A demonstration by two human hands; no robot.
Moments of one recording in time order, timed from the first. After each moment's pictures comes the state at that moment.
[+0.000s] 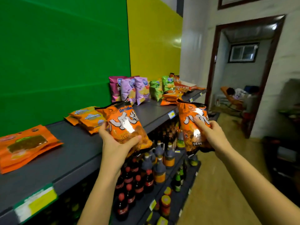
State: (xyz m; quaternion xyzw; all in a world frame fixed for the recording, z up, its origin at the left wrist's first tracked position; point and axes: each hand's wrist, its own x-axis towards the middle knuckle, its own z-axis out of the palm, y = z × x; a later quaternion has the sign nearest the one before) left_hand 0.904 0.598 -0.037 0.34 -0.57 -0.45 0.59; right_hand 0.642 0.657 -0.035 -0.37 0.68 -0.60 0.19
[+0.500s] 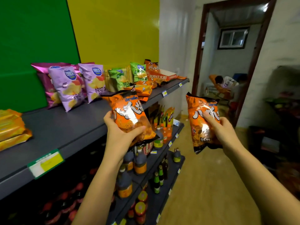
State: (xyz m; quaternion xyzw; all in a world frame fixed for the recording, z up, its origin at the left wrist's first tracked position) left_hand 0.638 0.508 -0.056 0.33 -0.61 -0.47 0.54; right_hand 0.382 0.606 -0.067 -0.30 0.71 -0.62 0.18
